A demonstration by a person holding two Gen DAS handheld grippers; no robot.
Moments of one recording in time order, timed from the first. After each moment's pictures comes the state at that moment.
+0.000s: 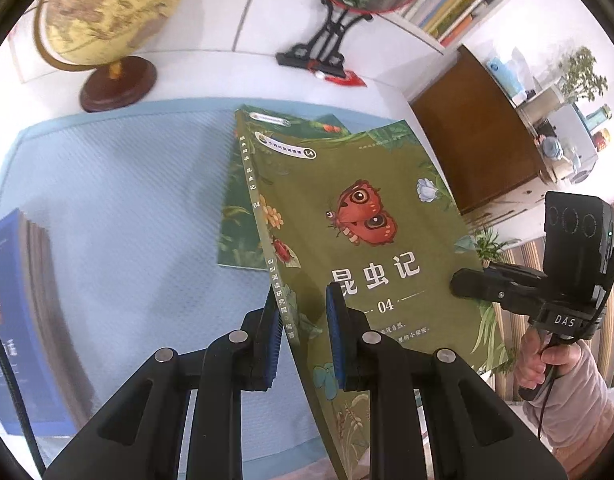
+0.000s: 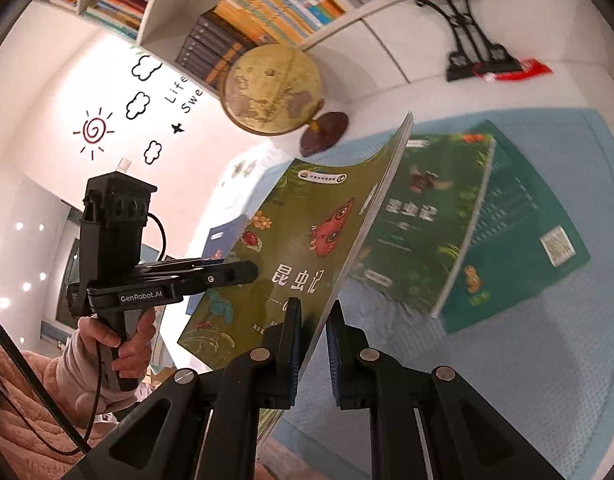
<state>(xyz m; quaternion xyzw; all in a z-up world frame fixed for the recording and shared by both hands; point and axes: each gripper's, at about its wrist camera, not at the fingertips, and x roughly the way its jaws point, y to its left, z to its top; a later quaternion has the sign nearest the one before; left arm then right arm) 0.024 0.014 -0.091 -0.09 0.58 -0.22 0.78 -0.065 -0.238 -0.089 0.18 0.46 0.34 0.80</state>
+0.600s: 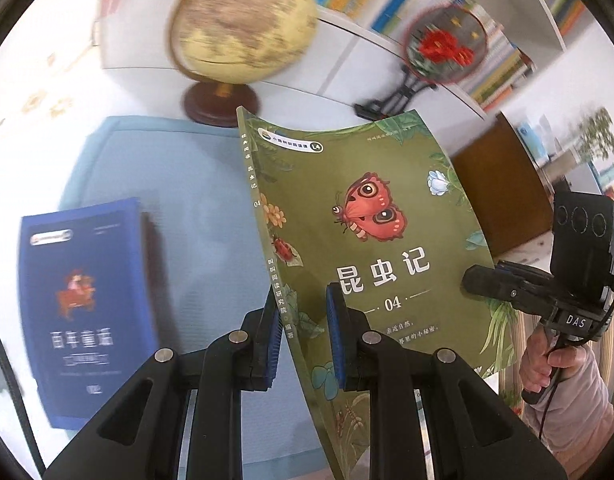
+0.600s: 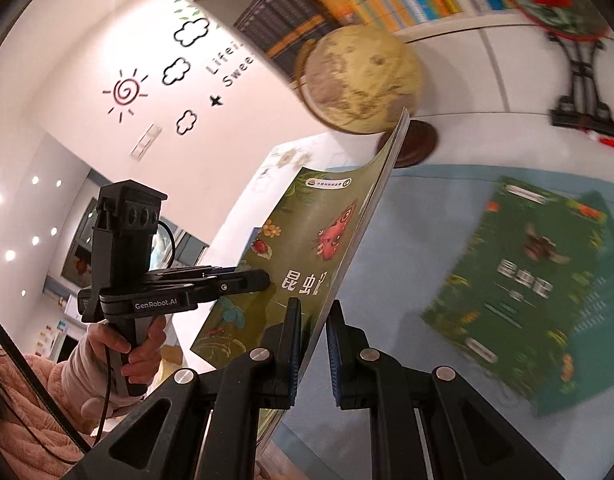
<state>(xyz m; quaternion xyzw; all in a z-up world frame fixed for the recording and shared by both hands) 0.027 0.145 -0.071 -0.14 0.55 -0.16 0.81 -0.024 -0.105 -0.058 0.12 0.45 0.40 0.79</state>
